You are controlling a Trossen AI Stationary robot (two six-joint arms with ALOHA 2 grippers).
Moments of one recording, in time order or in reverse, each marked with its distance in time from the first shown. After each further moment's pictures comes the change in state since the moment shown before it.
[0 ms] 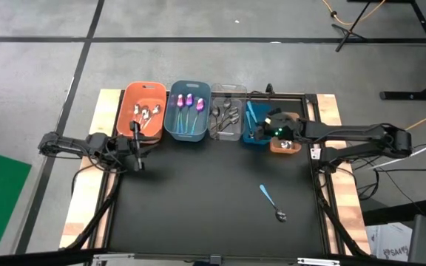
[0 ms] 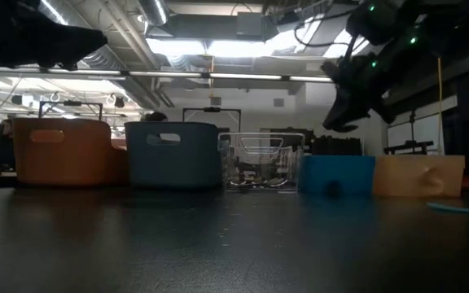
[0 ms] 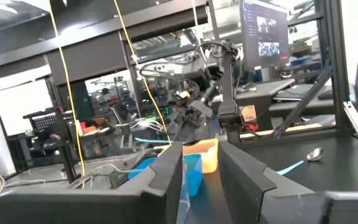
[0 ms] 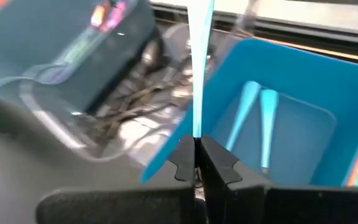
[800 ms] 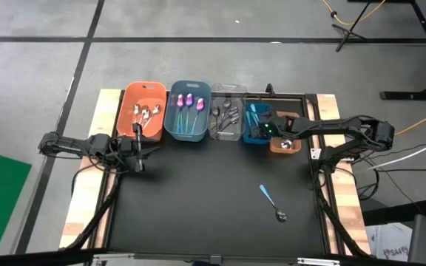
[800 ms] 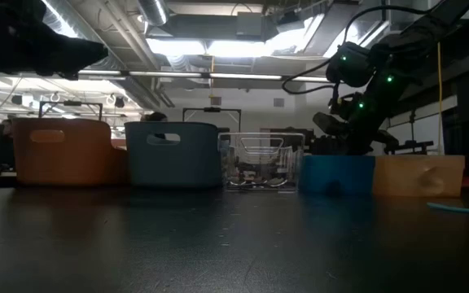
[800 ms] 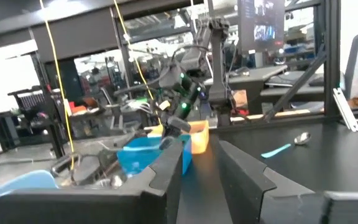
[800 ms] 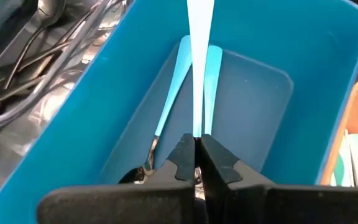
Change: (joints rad) left arm -0.001 0.000 0.000 -0.082 0.007 -0.073; right arm -0.123 0.263 0.000 0.005 0.013 -0.001
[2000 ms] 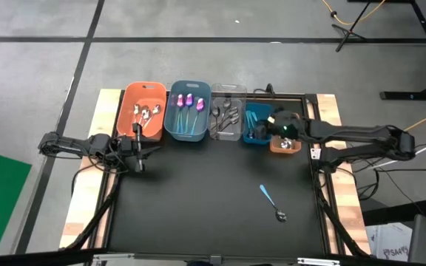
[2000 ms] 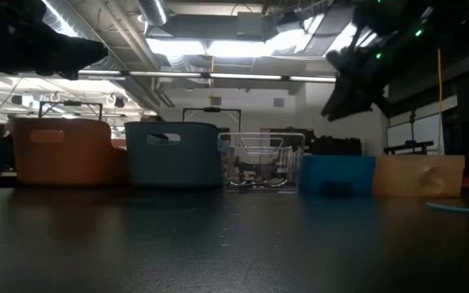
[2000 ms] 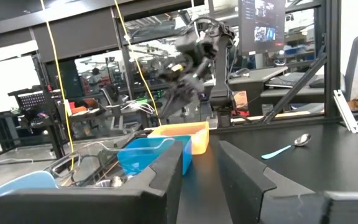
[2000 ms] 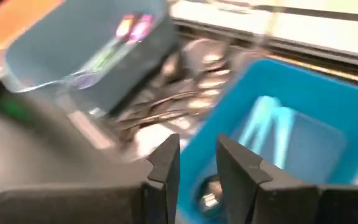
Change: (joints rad) left arm 0.001 0.000 0.000 0.000 0.000 -0.005; right arm 0.104 -0.304 0.000 -0.001 -0.025 -0.078
